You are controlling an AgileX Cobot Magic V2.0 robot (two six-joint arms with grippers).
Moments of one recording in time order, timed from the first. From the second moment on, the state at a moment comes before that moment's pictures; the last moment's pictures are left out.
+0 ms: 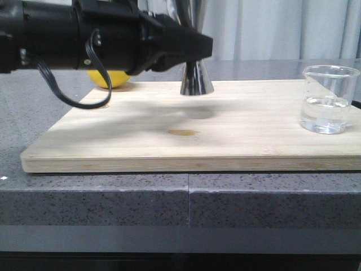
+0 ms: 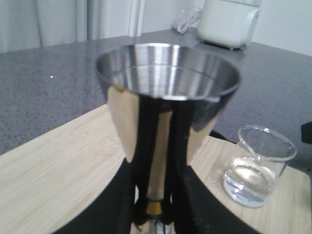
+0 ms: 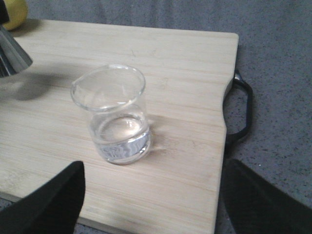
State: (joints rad) left arm -0.57 1.71 -0.85 0.80 -0.85 -0.67; right arm 0.28 0.67 -0.22 -0.12 -0.04 0.19
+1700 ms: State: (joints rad) left arm -0.57 1.69 -0.85 0.93 -0.87 -0.76; right arm 0.28 1.20 -0.23 -0.20 -0.71 0.14
